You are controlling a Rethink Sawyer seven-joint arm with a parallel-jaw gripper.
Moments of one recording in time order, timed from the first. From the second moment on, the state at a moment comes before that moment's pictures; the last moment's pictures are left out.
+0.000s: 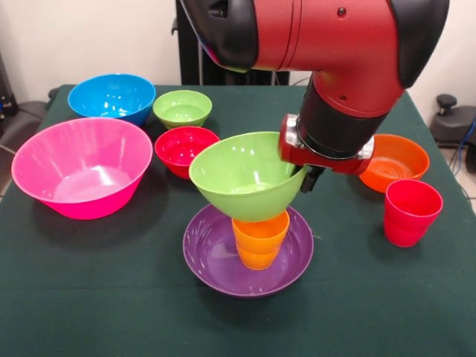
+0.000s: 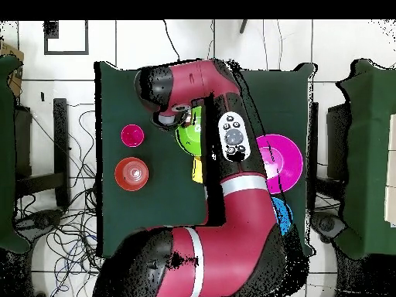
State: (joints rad) arm -0.25 -0.36 0.38 0.98 -0.51 1.32 2.03
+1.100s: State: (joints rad) arm -0.24 -0.33 0.38 0.88 -0.52 1.41 1.95
